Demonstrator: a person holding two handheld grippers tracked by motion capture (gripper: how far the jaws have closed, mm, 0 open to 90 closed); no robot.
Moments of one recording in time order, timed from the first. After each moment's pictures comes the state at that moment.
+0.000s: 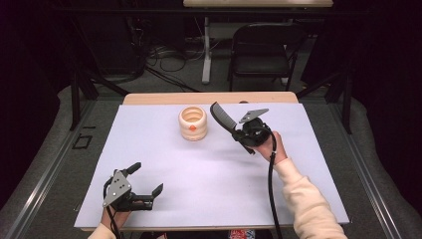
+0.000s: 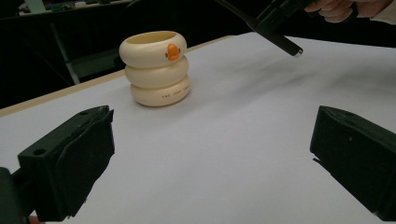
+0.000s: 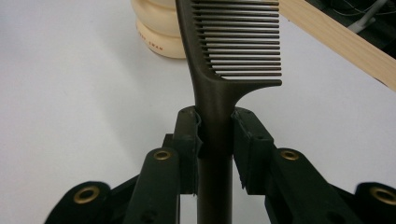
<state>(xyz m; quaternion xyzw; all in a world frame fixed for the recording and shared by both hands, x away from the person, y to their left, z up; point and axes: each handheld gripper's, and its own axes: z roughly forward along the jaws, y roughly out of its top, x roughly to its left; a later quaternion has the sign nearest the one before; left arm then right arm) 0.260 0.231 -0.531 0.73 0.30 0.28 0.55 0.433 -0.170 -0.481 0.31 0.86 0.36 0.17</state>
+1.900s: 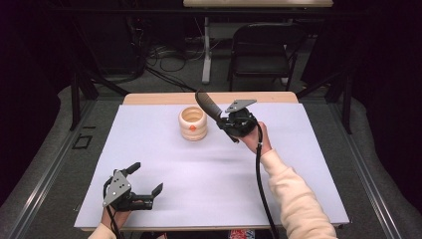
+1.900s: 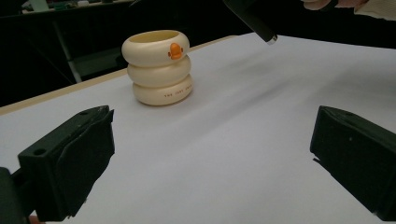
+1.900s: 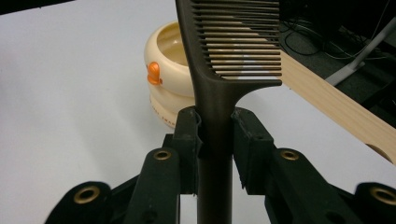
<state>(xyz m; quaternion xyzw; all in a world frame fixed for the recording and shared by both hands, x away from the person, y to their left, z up) 0.262 0.231 -0.532 0.73 0.31 0.27 0.55 0.447 -0.129 -0.454 0.29 0.84 0.42 0.20</state>
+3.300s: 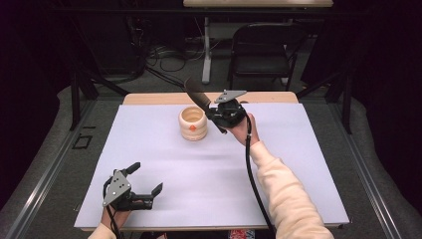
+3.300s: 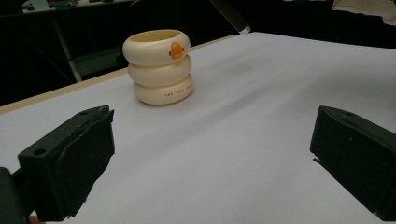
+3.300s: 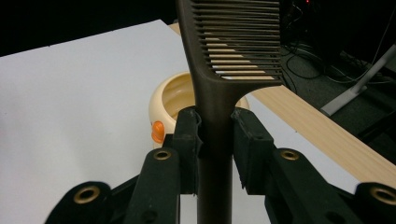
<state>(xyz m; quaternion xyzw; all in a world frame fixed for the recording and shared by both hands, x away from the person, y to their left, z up) 0.262 0.231 -0.532 0.73 0.31 0.28 0.55 0.466 -0.098 -0.439 0.27 0.82 0.45 0.21</state>
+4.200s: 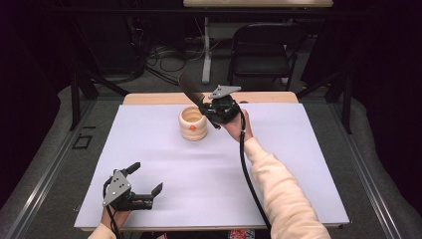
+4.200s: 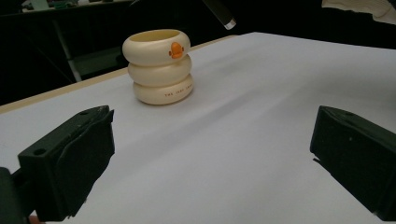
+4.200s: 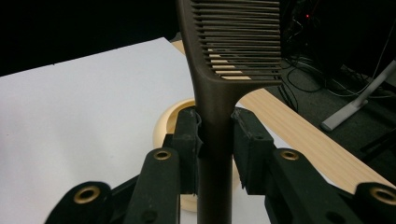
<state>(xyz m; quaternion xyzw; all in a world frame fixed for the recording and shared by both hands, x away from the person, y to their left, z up) 0.262 0.232 -0.532 0.73 0.31 0.28 0.55 0.473 -0.082 -0.431 0.26 0.82 0.47 0.21</state>
